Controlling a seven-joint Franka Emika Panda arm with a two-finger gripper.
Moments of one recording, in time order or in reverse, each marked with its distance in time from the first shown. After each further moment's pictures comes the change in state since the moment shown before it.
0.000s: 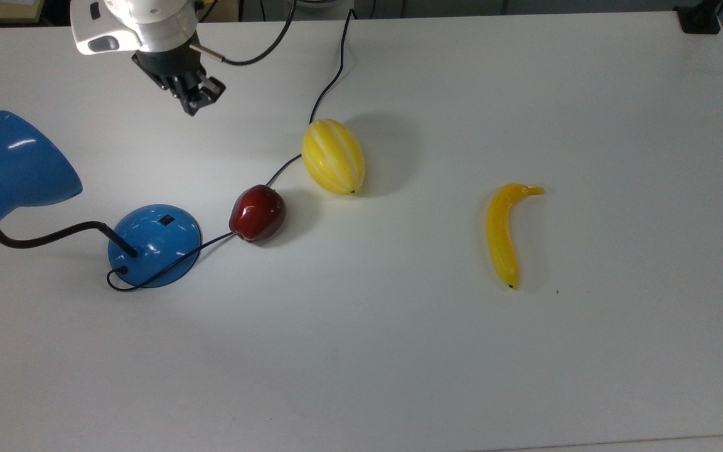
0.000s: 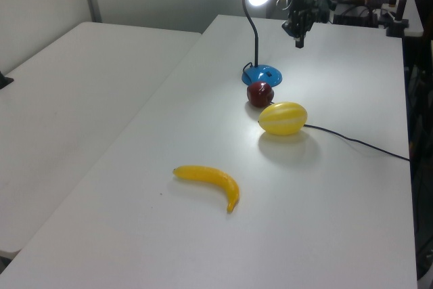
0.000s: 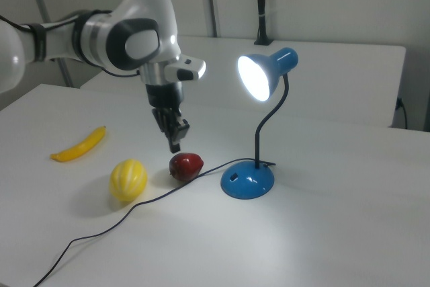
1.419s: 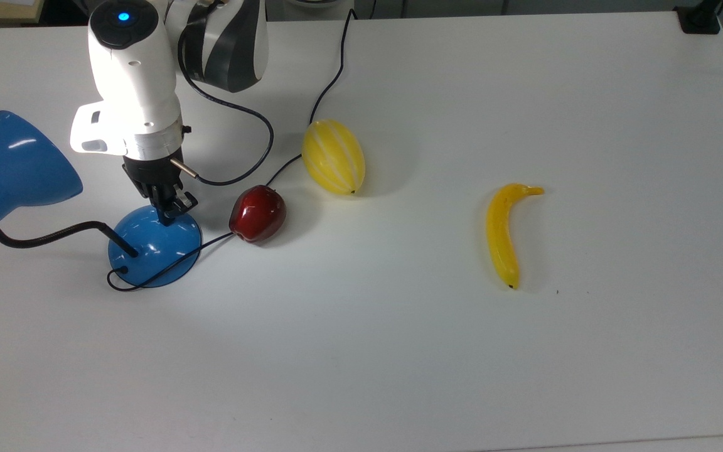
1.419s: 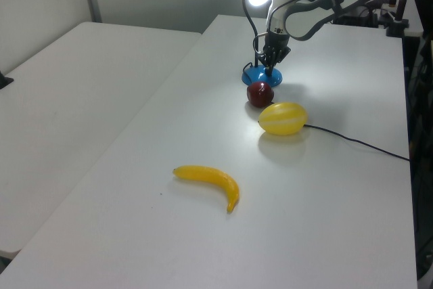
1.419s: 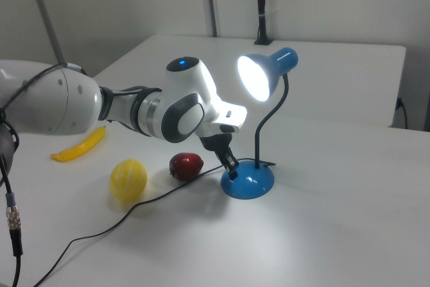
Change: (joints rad) arm -0.039 0.297 -0.028 -0.027 -0.020 0.621 0.162
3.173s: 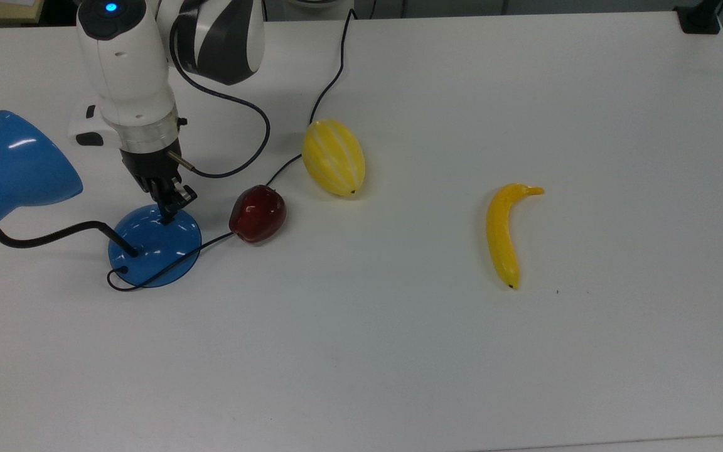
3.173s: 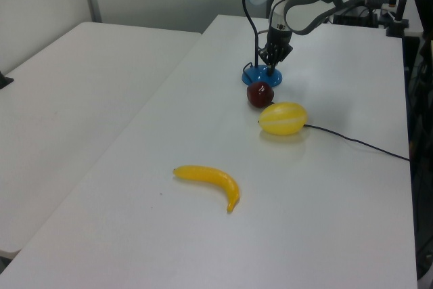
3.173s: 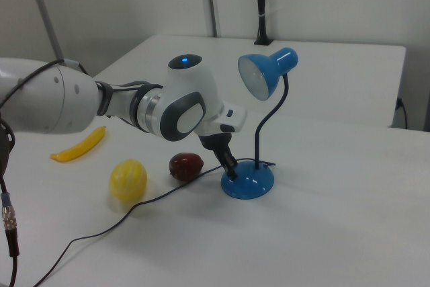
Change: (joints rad) arm -0.006 -0.020 0.000 -0.008 0.054 -0.025 -0.034
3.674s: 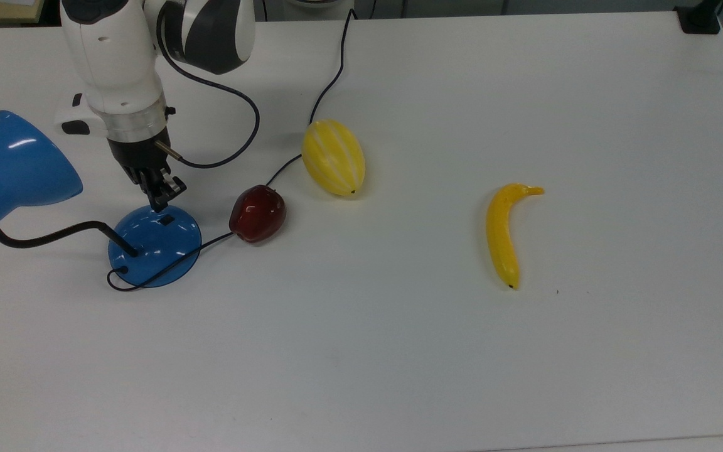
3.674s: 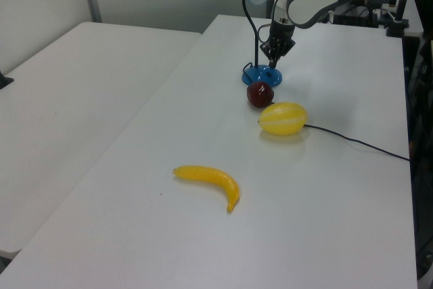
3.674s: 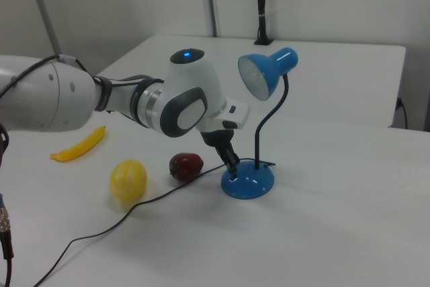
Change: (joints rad) arm -0.017 -0.027 -0.001 0.001 0.014 -0.023 -0.018
